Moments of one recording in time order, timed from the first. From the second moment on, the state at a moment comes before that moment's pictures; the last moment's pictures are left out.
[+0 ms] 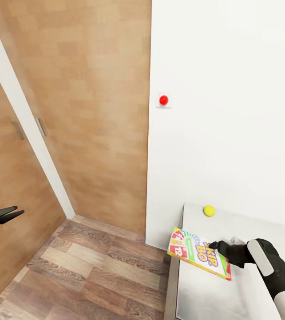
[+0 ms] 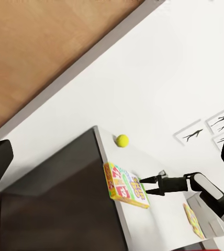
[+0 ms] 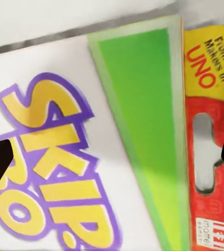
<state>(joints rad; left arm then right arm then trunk) -0.59 0.71 0.36 -0.77 0.39 0.77 -1.57 -0.55 -0.27 -0.17 -0.87 -0.69 0.96 -0.10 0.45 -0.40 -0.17</state>
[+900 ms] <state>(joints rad) -0.59 0.71 0.36 -0.77 0.39 0.77 -1.57 -0.55 -0.27 -0.17 -0.87 -0.69 0.96 -0.10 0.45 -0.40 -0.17</state>
